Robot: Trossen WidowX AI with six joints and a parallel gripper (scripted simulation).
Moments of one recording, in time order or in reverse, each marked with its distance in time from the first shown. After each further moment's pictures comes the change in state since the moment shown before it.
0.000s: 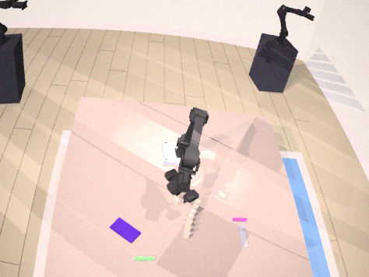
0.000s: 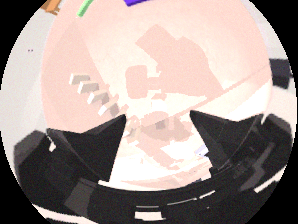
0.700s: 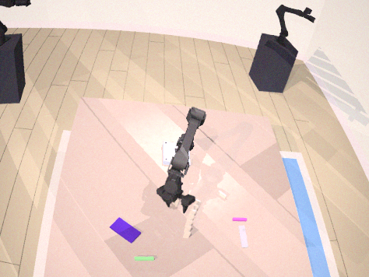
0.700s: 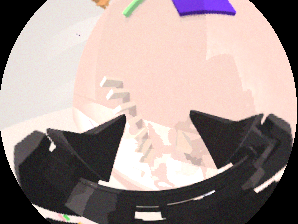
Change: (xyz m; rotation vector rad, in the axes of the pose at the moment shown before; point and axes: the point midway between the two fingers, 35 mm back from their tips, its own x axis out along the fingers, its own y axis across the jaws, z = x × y) arm 0.029 0.033 0.041 -0.207 -0.101 0.393
